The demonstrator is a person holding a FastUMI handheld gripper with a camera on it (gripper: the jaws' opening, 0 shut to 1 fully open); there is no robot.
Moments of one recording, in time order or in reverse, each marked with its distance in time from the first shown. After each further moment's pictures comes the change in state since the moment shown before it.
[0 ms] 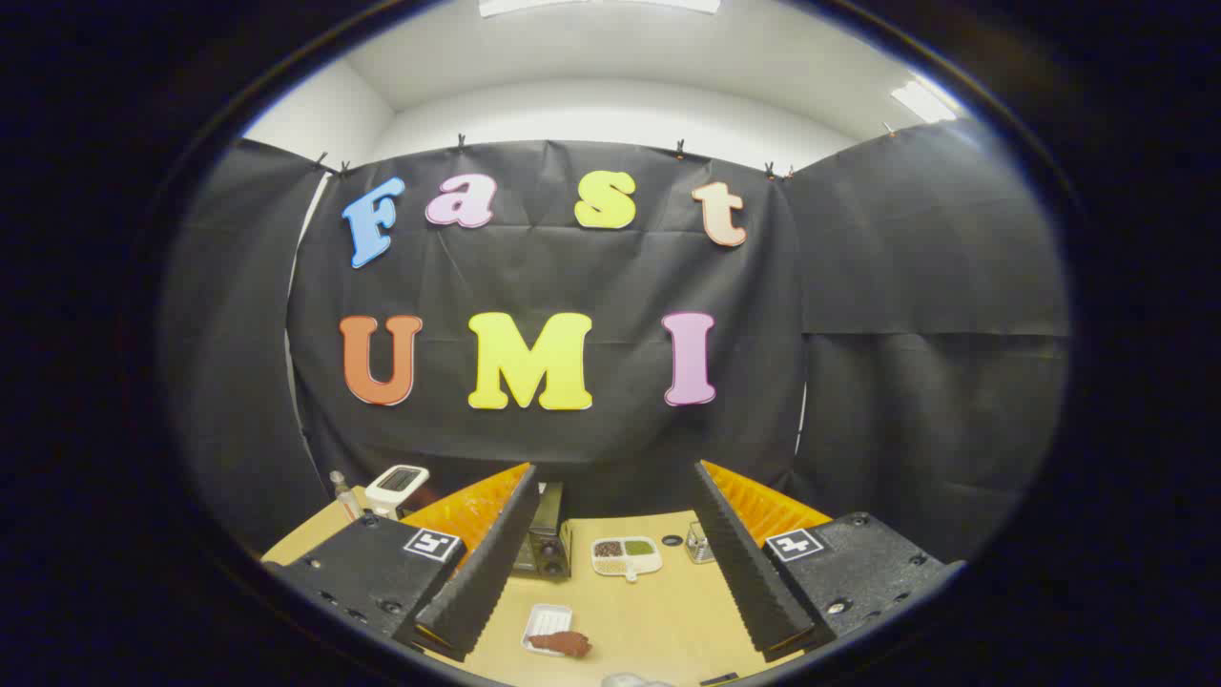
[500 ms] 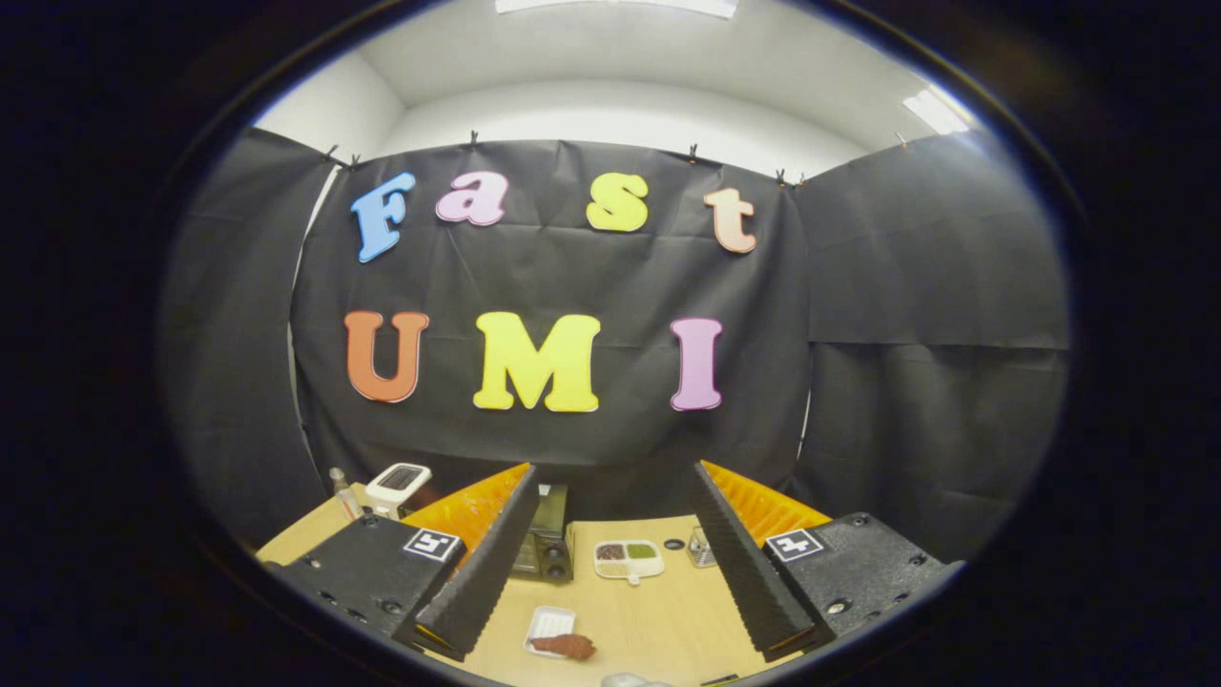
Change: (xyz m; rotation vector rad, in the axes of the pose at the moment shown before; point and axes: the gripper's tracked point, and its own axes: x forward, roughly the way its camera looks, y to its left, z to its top) arm 0.005 0.023 0.003 -0.021 -0.009 0.008
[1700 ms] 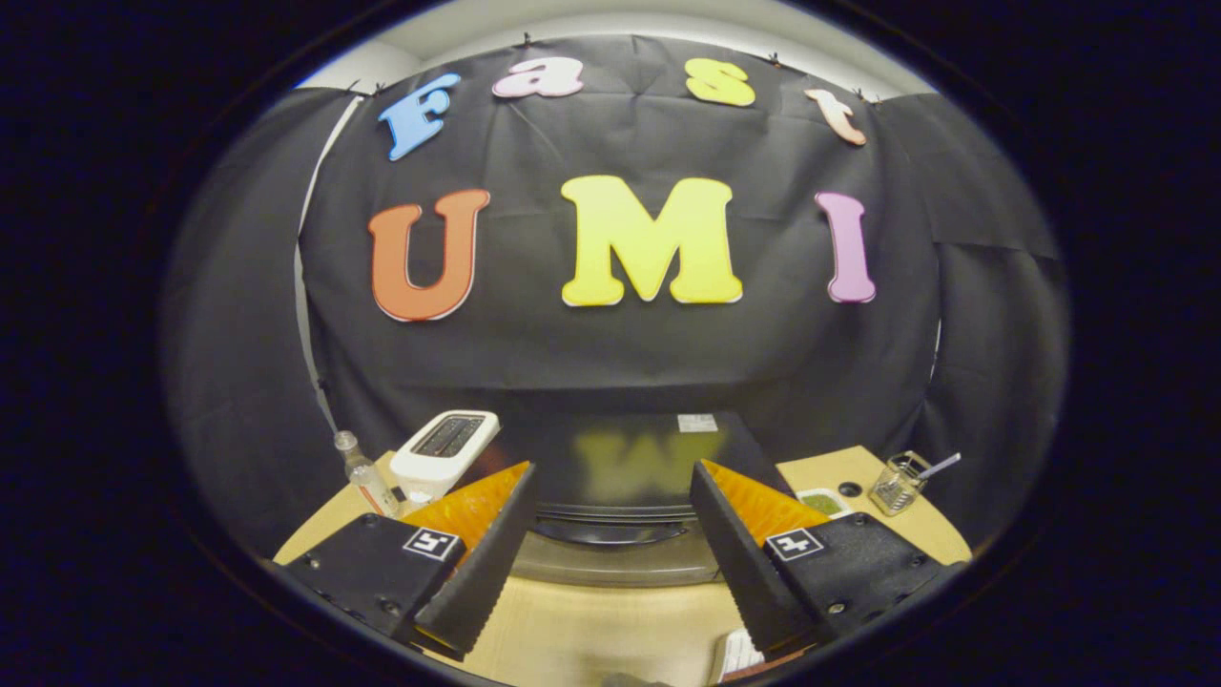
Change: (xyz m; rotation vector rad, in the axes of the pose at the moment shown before) arm 0.245 0.247 -0.217 0.050 0.243 0.137
